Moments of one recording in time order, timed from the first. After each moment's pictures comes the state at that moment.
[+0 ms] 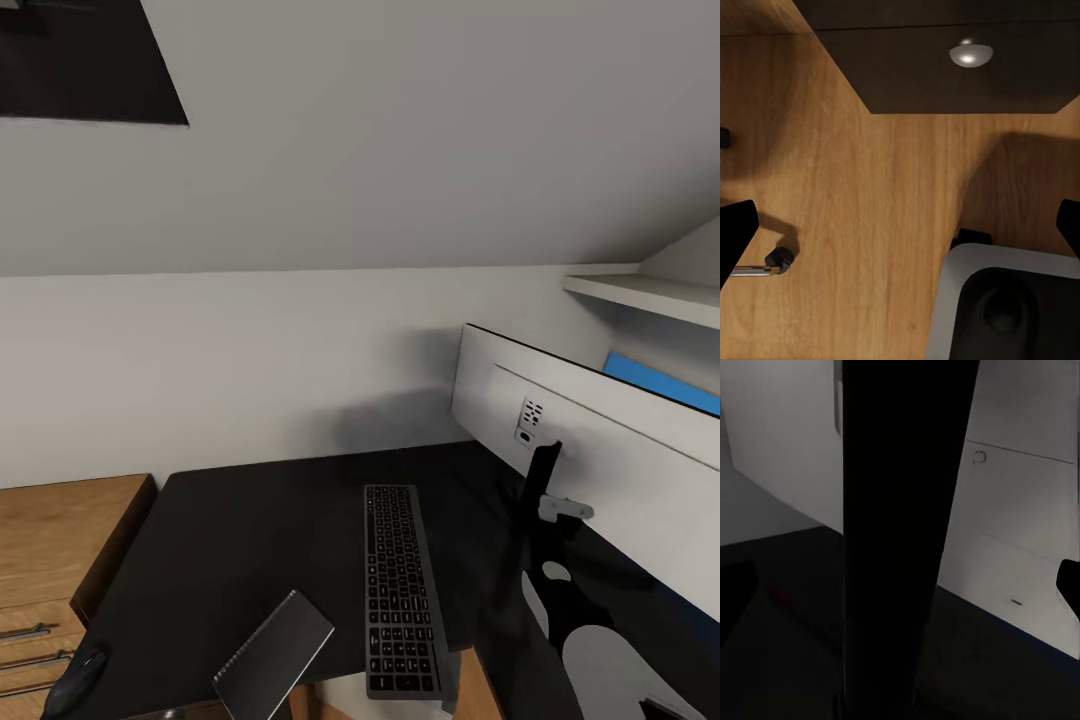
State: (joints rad) left arm -0.05 0.13 -0.16 -0.02 0.36 -0.51 0.00; right arm -0.68 -0.03 -0.44 -0.45 0.33 -0.45 -0.22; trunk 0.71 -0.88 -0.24
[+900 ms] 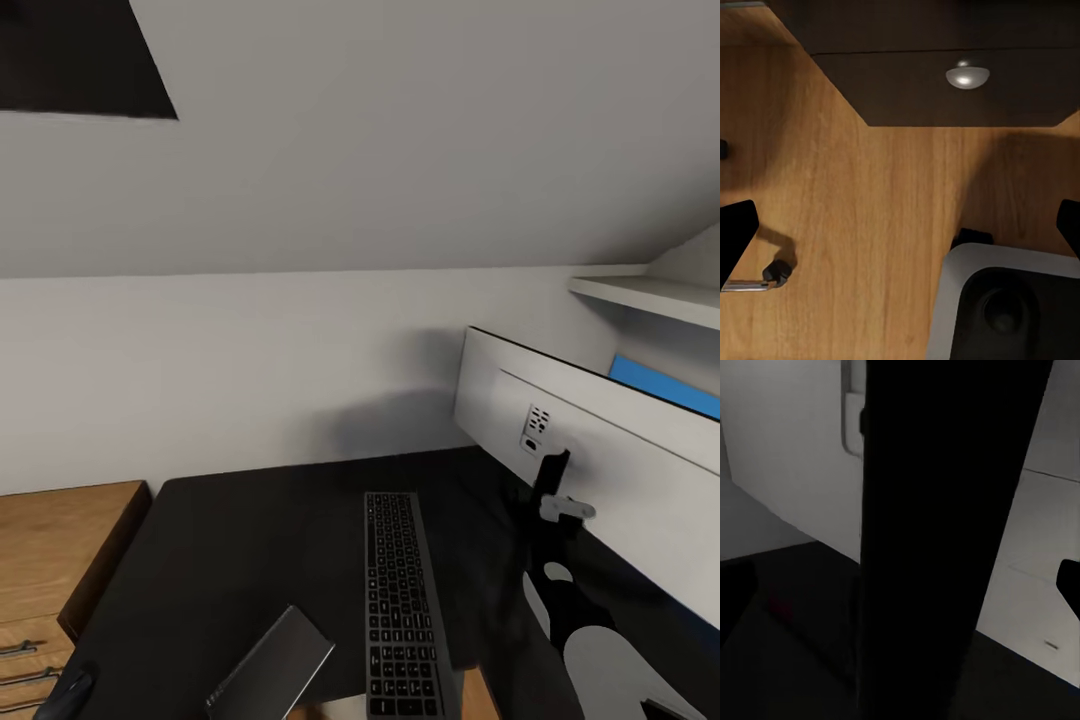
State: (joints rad) left arm -0.05 0.13 -0.16 -0.02 0.36 -0.51 0.00; right arm -0.68 -0.03 -0.44 -0.45 0.33 -0.46 -0.22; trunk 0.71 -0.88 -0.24
